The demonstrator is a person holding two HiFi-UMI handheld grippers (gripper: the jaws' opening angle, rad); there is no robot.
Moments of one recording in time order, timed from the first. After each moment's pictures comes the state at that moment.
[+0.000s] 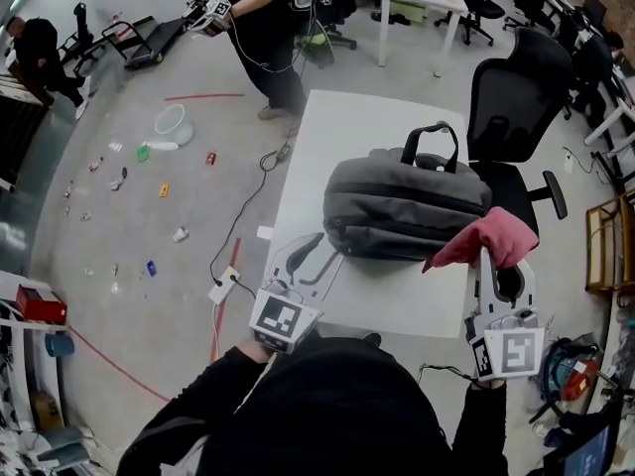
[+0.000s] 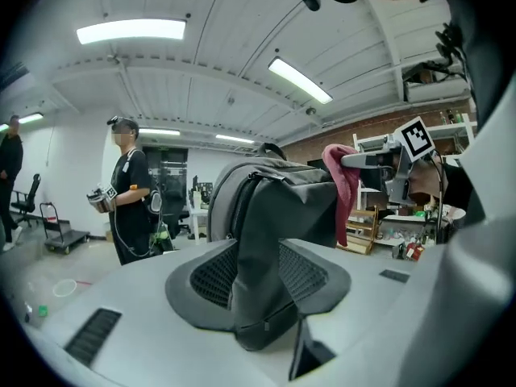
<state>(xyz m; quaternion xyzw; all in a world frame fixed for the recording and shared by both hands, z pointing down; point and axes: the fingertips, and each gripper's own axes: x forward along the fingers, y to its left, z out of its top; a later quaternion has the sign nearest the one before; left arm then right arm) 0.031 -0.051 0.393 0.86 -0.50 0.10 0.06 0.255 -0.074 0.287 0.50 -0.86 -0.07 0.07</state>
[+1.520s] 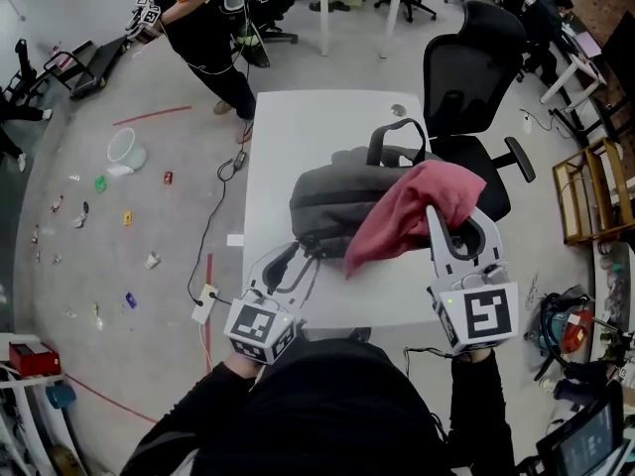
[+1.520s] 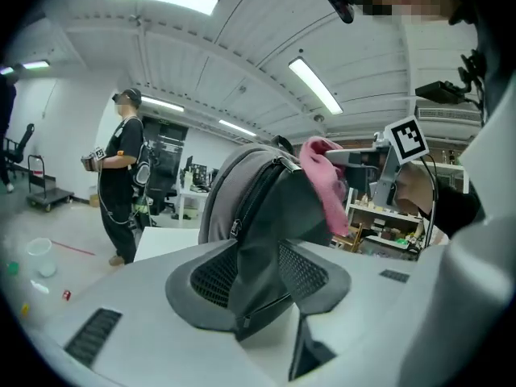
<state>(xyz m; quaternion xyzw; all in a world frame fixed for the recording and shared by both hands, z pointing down) 0.023 -0.067 0.420 0.87 -0.46 0.07 0.15 0.195 -0.118 0.275 0.51 -0.84 -0.08 0.14</state>
